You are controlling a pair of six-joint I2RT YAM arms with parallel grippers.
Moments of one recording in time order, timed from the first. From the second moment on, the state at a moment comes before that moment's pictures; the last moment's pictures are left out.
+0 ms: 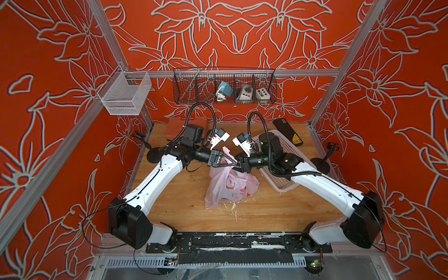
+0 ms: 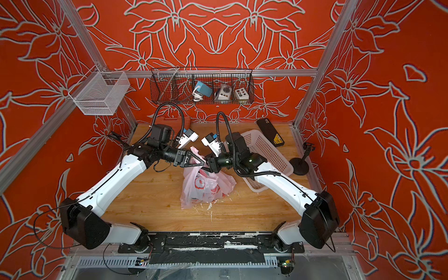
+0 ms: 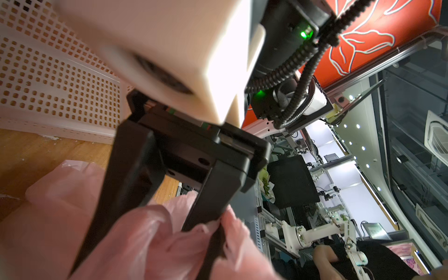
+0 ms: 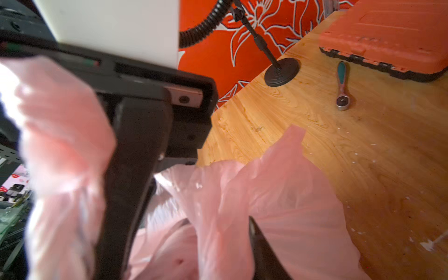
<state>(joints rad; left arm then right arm) -0.35 1.39 1.29 -0.61 1.32 -0.22 0.74 1.42 1.18 -0.20 -0.78 0.31</state>
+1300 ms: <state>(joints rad) -0.40 0.90 0.83 -0.55 0.59 -0.51 0.78 1.49 0.95 0.54 -0.73 0.82</state>
